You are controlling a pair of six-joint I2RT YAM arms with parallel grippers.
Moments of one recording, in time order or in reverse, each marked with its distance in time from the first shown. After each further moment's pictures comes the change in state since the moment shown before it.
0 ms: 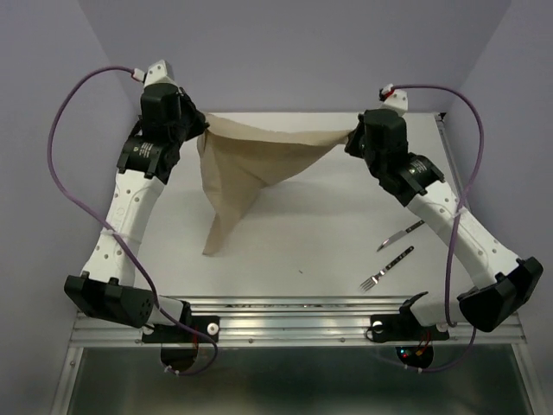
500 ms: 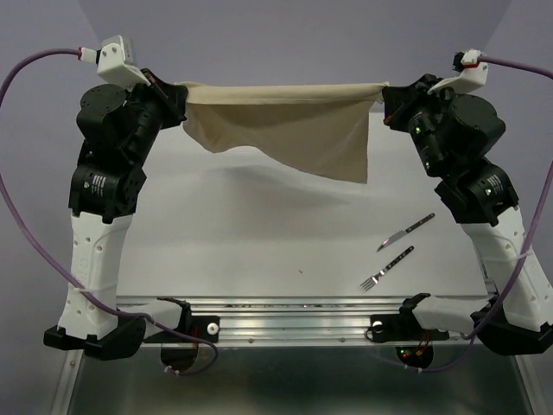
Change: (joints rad) left arm -0.005 -0.148 0.253 -0.026 0.087 0.127; right arm 0.008 -0.147 0.338 -0.007 -0.048 -0.140
